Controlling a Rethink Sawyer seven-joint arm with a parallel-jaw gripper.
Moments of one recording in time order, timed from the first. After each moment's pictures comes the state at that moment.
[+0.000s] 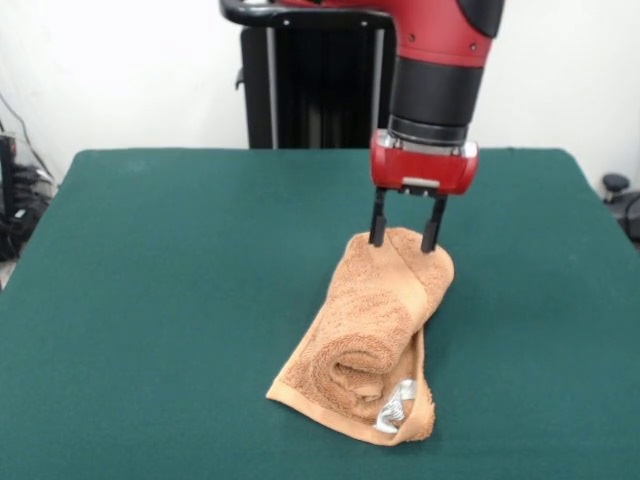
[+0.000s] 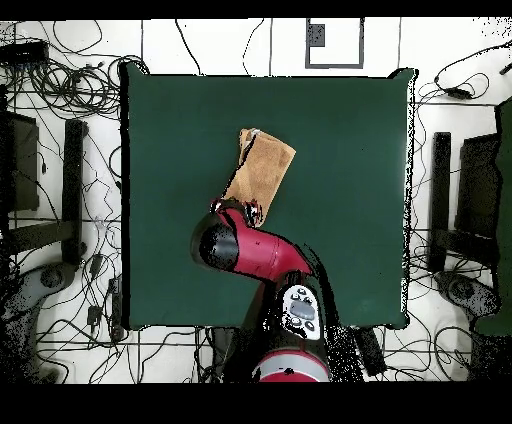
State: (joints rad) arm 0.01 -0.55 -0.12 1.85 0.20 0.02 1.57
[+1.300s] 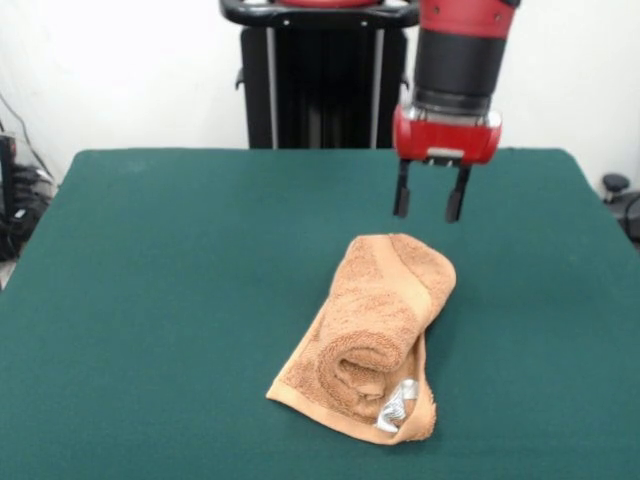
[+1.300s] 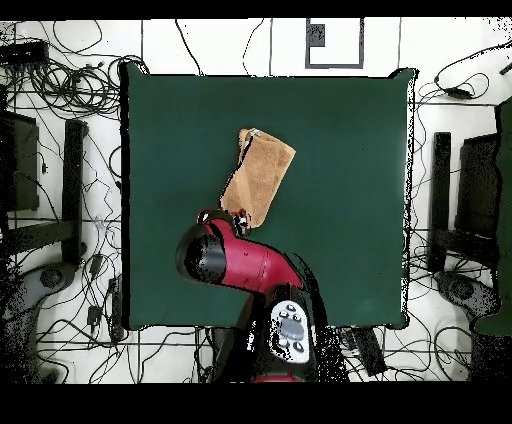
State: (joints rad) arm 0.05 -0.64 -0.12 1.92 0.20 0.08 1.57
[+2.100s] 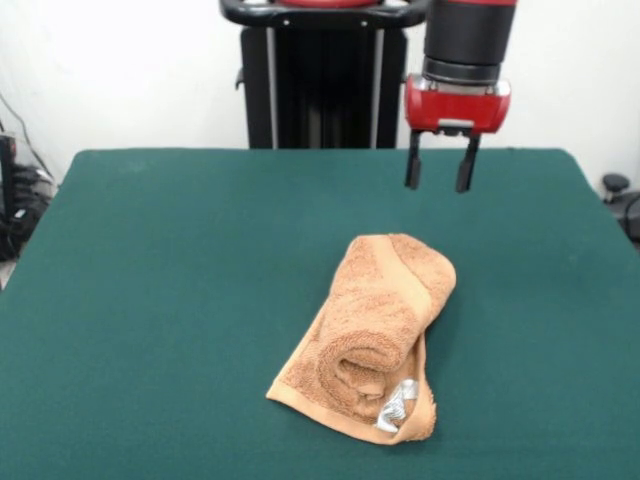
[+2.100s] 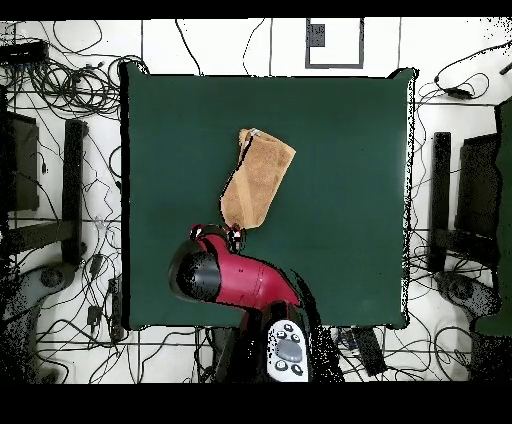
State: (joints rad) arm 0.04 -0.70 -0.10 2.01 0.20 0.08 1.57
